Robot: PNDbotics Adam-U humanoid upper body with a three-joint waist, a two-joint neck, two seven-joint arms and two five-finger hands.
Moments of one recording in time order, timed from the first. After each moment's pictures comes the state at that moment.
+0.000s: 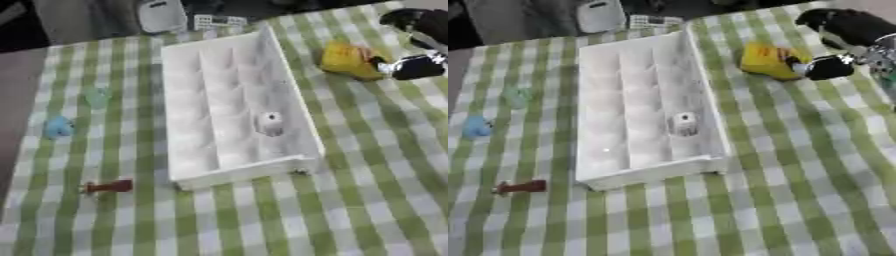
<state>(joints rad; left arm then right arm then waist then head) -0.31 0.18 -0.07 -1.88 -0.08 -0.23 0.10 -0.51 -1.07 -0.06 -1.32 0.79 -0.18 0.23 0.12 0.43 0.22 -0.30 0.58</state>
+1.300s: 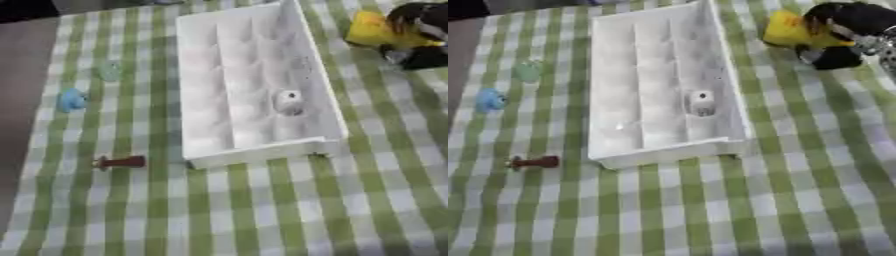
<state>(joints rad) -0.32 0.18 -0.07 -1.89 -0.06 -0.24 0.08 -0.49 -1.07 -0.05 -1.29 0.79 -0.19 0.27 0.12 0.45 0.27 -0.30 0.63</state>
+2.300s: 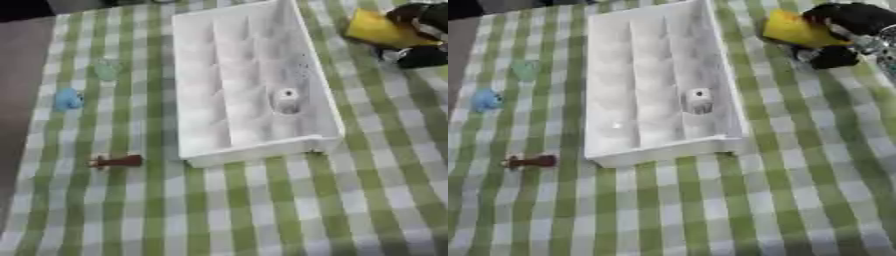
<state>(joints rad) -0.32 0.18 -0.07 -1.89 -0.06 -0.24 0.07 -0.48 -1.07 -0.06 -1.29 0.80 -0.17 0.30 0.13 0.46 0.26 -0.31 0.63</state>
